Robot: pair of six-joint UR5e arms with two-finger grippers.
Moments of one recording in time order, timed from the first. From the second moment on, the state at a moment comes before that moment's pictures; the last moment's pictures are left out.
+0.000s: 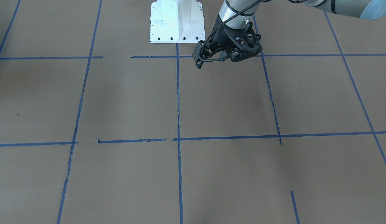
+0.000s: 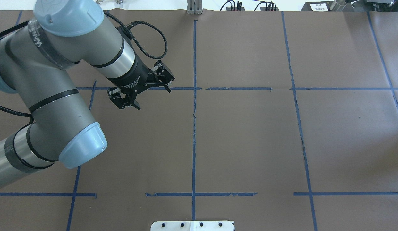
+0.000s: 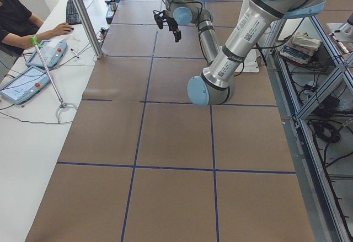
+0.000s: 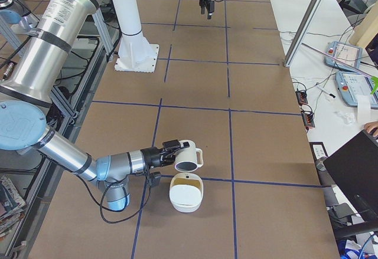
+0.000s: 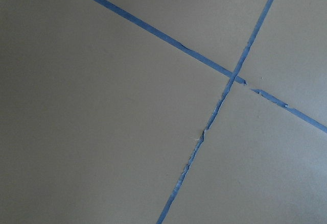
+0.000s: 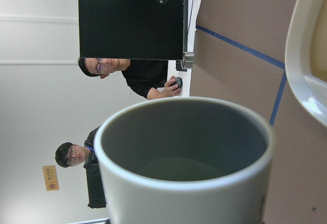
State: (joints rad) left arm -0.72 -2.27 -1.95 -1.41 -2.14 -1.62; right arm 0.79 -2.02 1.18 0.97 1.23 2.31
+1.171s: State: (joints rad) left arm -0.72 -2.27 -1.96 -1.41 -2.10 -1.62; right arm 0.85 -1.95 1.02 1.18 1.22 3.02
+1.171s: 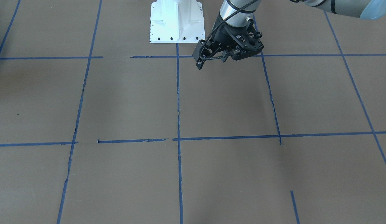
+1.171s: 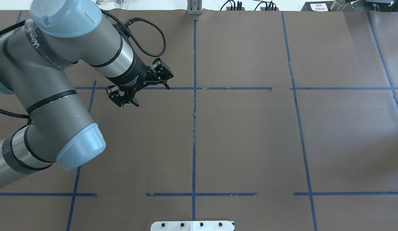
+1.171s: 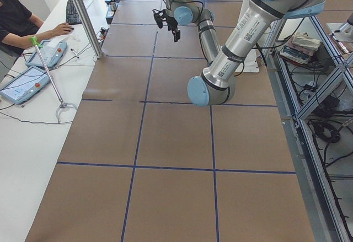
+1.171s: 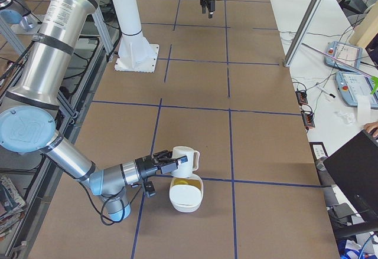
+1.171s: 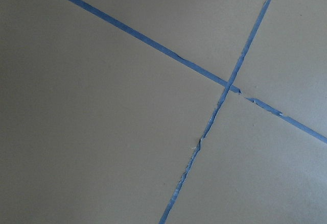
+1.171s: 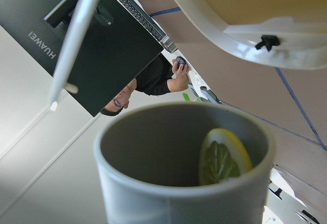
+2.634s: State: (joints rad) left arm -0.71 -2.26 -1.96 -1.41 -2.10 -1.62; right arm 0.86 -1.89 1.19 0.95 1.35 2.49
